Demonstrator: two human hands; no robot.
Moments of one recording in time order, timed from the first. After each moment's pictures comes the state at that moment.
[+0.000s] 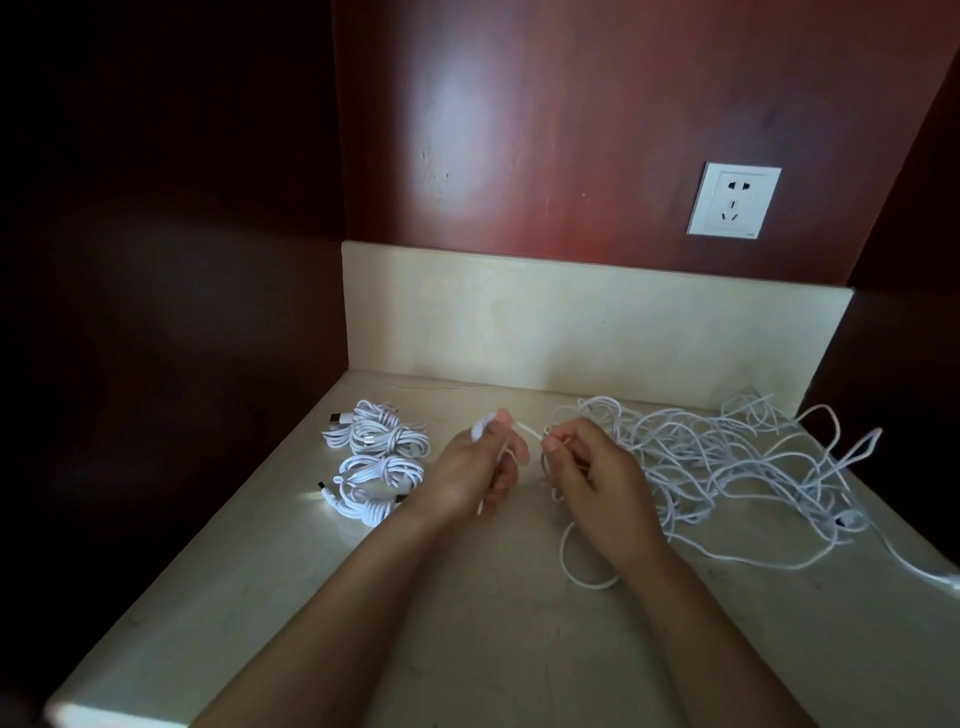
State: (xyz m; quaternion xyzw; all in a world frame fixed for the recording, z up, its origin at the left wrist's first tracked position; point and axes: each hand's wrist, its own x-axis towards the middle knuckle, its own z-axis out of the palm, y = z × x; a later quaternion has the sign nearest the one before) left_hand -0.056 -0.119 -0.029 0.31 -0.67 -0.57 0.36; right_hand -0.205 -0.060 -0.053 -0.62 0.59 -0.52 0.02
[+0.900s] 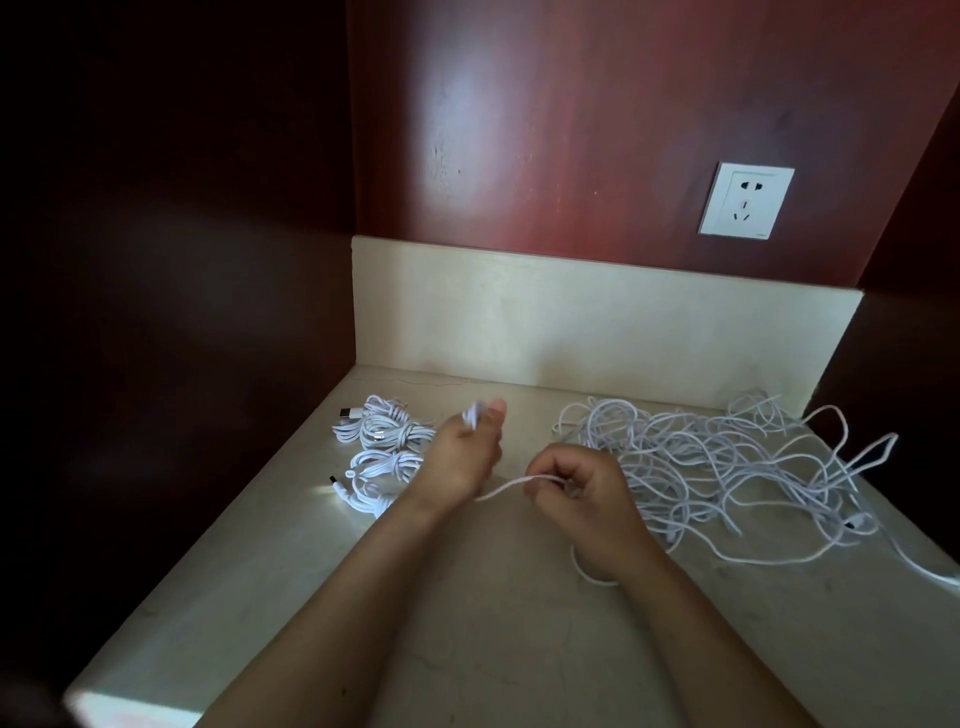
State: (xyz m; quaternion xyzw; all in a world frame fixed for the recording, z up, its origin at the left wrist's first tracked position) left_hand -0.050 -0.135 -0.031 0.39 -0.64 -0.50 0.43; right_hand -0.174 -0.052 -0.045 -0.65 0.49 -0.56 0.17
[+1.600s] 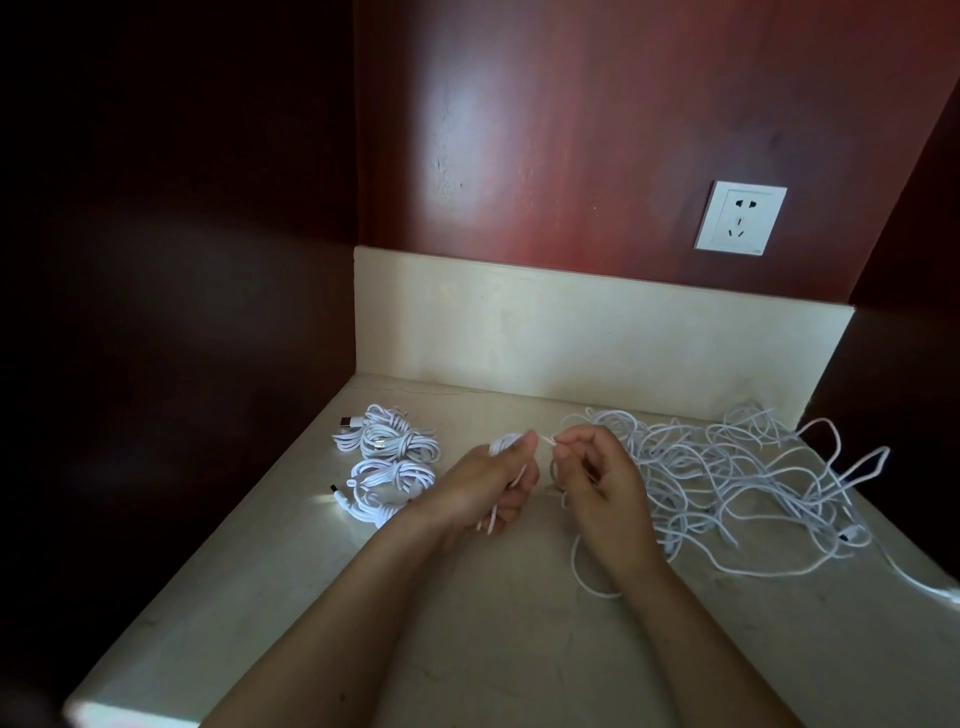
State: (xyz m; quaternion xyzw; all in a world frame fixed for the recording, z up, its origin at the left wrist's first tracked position) left_hand -0.048 -0.123 -0.030 0.29 -0.66 -0.63 0.27; right_hand -0.189 -0.063 -0.056 -0.56 0.53 -0.63 0.12
